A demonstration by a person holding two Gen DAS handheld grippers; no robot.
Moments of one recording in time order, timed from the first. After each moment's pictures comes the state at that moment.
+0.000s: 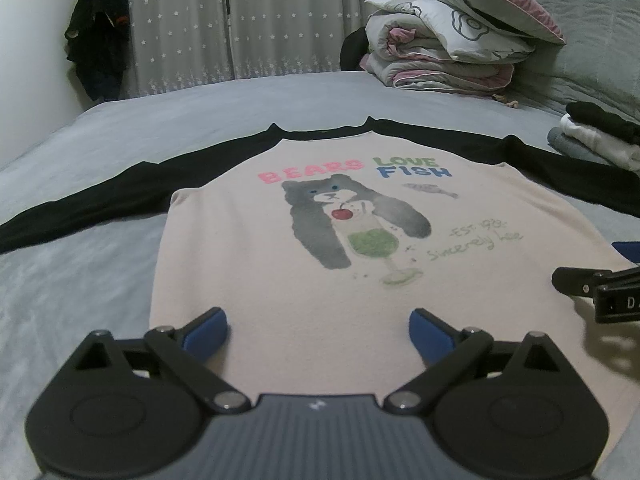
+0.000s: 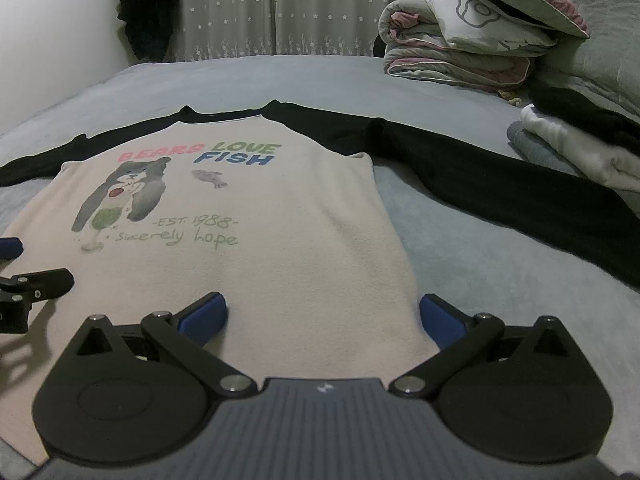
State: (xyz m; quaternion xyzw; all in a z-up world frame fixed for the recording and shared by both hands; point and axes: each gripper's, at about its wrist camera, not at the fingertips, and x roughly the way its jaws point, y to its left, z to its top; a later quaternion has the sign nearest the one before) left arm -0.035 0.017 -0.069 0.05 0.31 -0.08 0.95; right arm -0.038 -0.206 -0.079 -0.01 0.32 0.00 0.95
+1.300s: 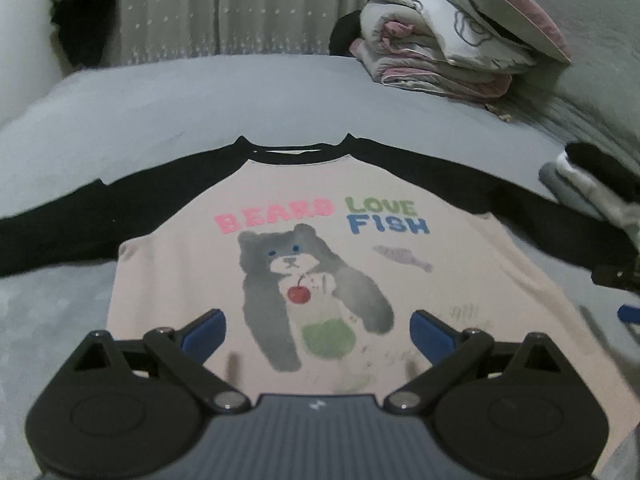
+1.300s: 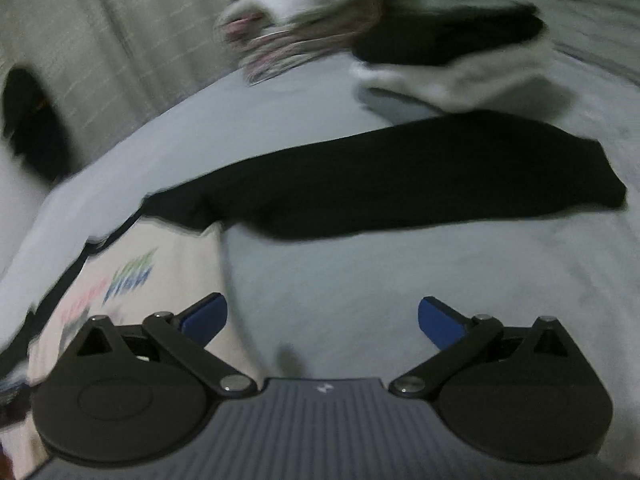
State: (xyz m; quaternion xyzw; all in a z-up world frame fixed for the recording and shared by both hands) left arm 0.026 -0.008 -0.027 -0.01 0.36 -0.11 0.93; right arm -0.027 -0.319 -0.055 0.25 0.31 -0.14 0.91
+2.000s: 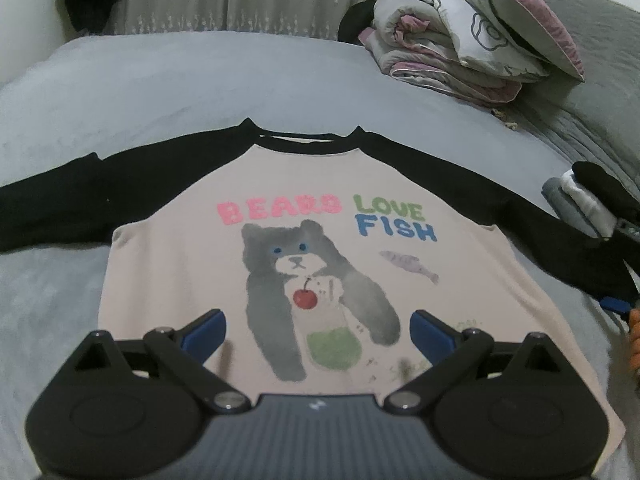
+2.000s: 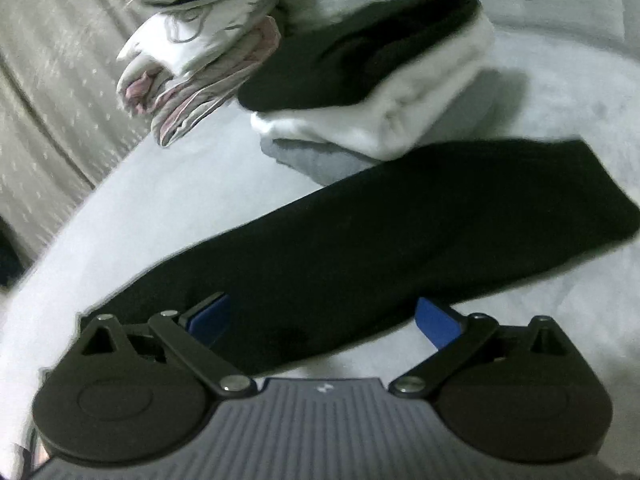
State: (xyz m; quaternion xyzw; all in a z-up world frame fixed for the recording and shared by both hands) left arm 0.044 0.006 -0.028 -0.05 0.39 -0.11 0.91; right arm 0.010 -0.383 -0.055 0.36 0.27 -0.23 0.86
